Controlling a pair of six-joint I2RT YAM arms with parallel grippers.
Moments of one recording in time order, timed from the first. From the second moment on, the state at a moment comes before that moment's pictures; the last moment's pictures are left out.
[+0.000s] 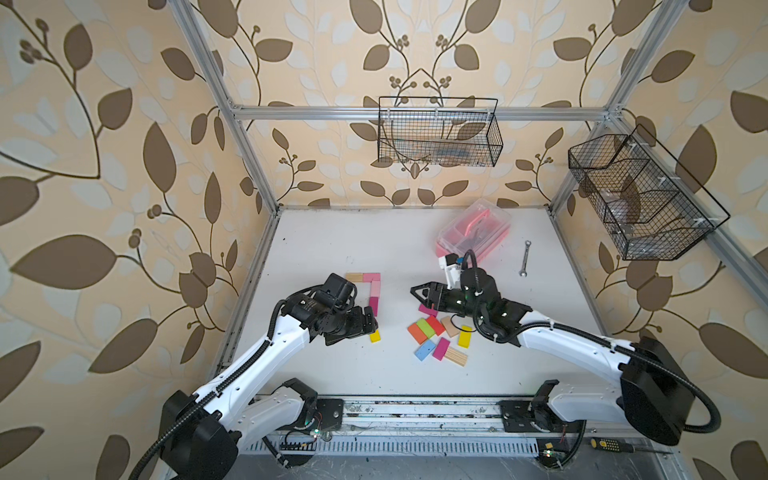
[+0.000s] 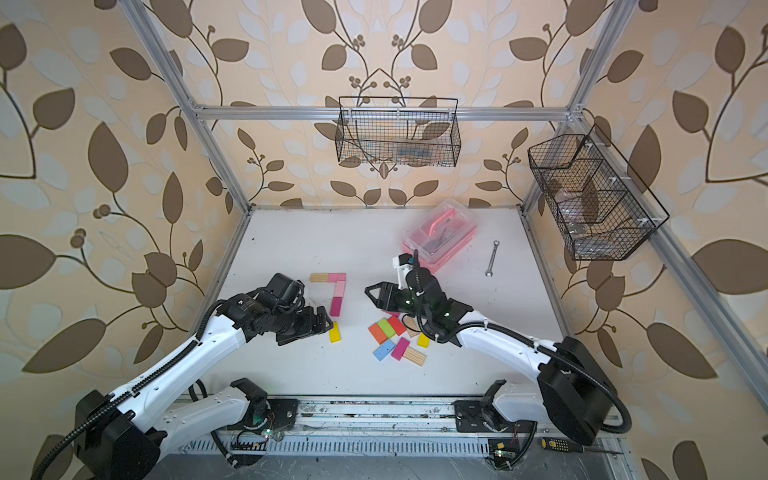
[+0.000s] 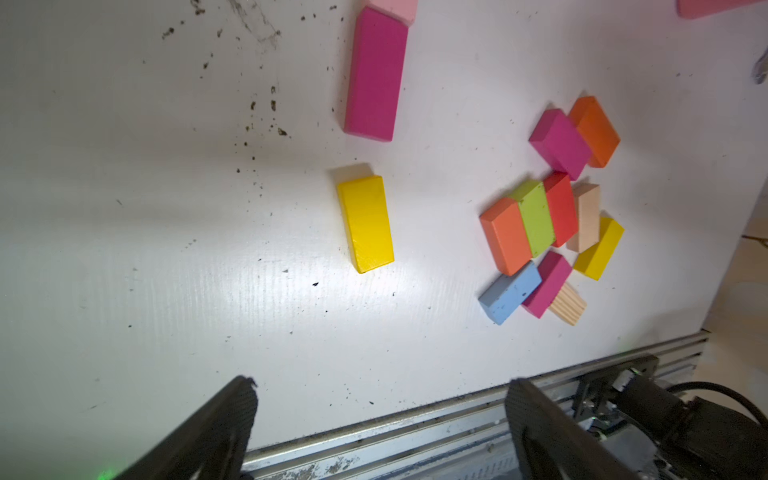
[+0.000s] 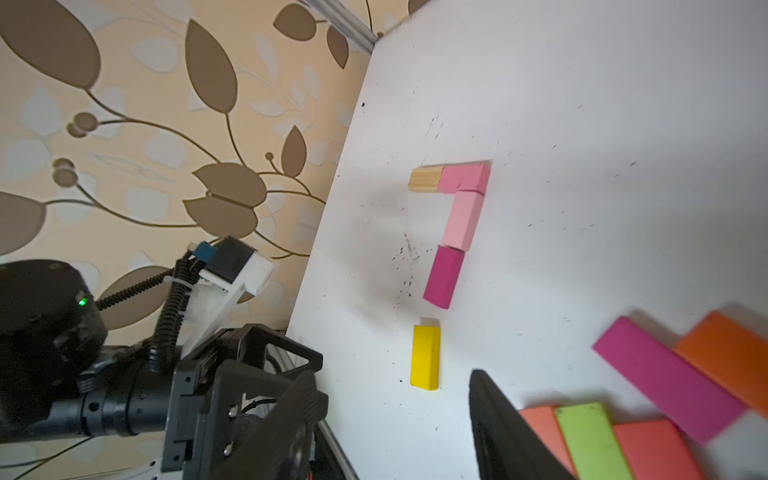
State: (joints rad) left arm -0.50 1.04 0.79 -0.93 0.19 -0.74; right arm 0.68 1.23 0.69 0.12 -0.20 0.84
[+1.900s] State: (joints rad) left arm -0.69 1.65 0.94 -0.84 -0.03 -0.95; right arm 0.36 0.81 0.33 0.23 -0.42 0.25
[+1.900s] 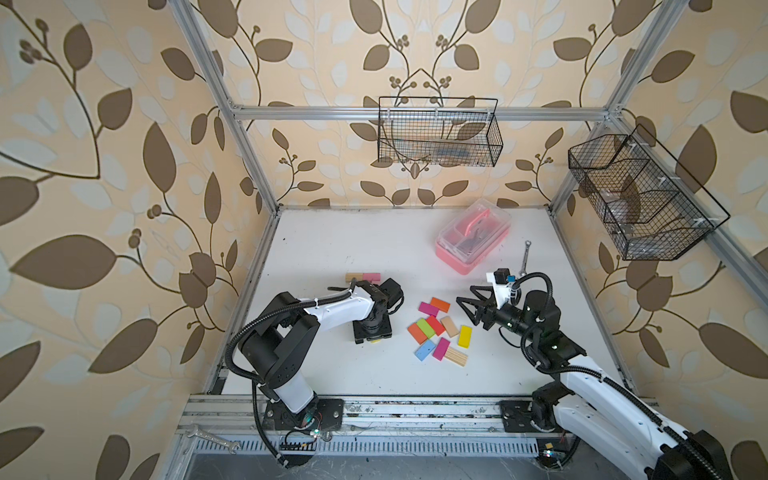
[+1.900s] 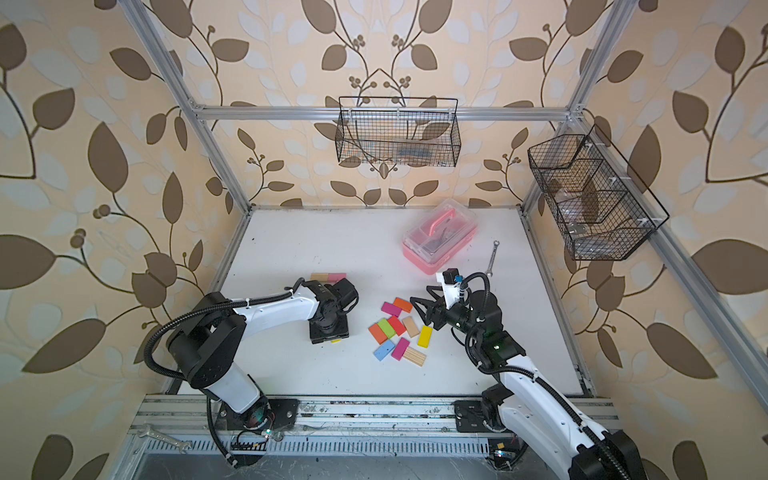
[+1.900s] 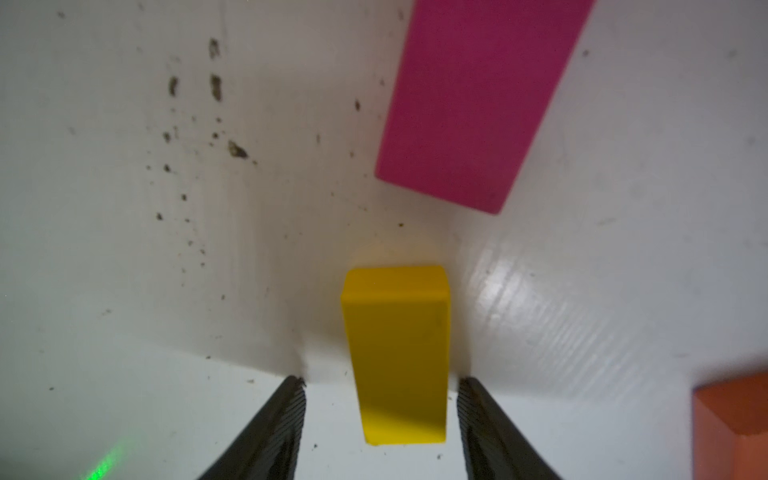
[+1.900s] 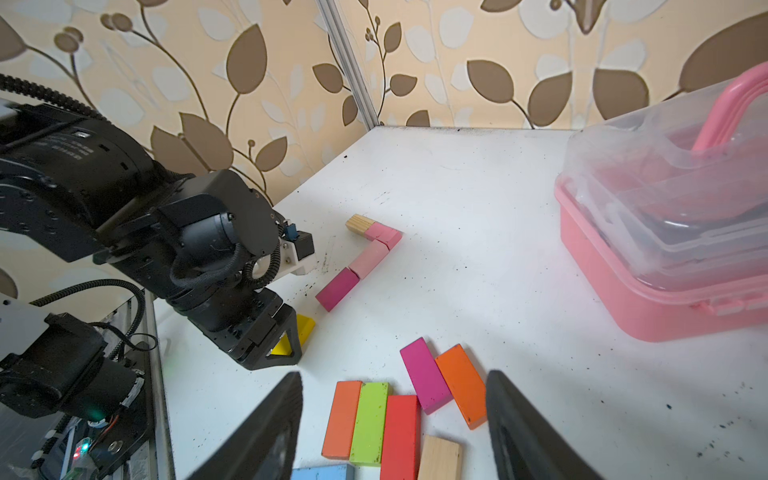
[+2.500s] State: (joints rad) left arm -0.67 1.70 0.98 -0.82 0.01 -0.86; right arm 0.36 0.81 0.33 0.23 -0.42 0.25
